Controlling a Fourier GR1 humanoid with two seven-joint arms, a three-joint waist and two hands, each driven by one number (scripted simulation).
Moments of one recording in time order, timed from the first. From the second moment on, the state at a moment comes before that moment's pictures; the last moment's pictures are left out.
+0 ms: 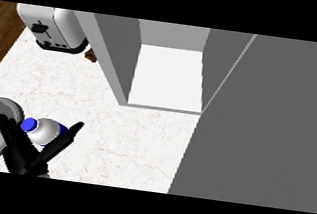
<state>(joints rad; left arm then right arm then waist) 0.11 0.00 0.06 -1.34 0.37 0.78 -0.52 0.14 -0.25 0.71 -2.48 0.13 -0.36 0.31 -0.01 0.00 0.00</state>
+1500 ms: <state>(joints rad) -0.08 0.01 0.14 -0.81 0.76 0.48 -1.03 0.13 -0.30 0.76 -2.47 0.14 -0.42 0.30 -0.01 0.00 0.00</state>
